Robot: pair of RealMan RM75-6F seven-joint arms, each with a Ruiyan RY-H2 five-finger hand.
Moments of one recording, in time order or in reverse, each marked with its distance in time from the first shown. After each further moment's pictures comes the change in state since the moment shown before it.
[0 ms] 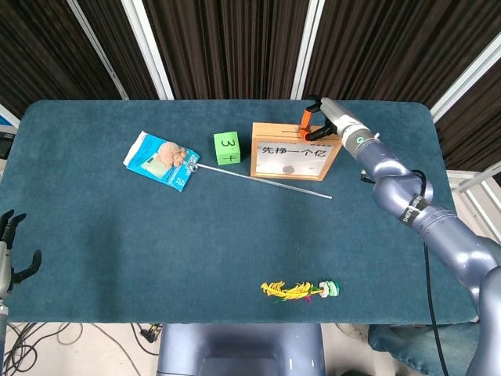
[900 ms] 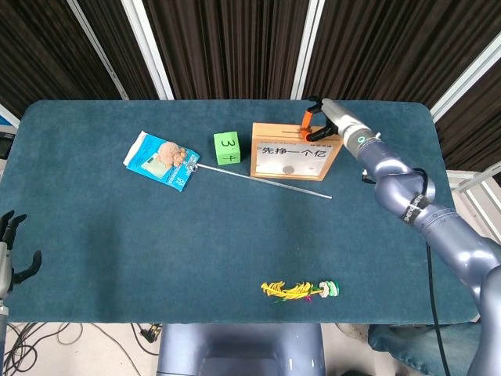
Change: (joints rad) left arm 0.001 -0.001 0.005 -0.002 -0.003 0.001 0.006; right arm 0.007 0.013 -0.017 0.000 -0.012 -0.018 0.035
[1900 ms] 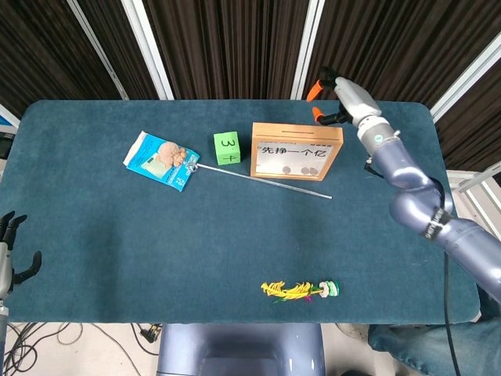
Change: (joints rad) left arm -0.002 0.003 0.003 -0.003 -0.001 -0.003 0.006; right arm -0.134 0.128 0.057 -0.277 -0.089 0.351 -0.052
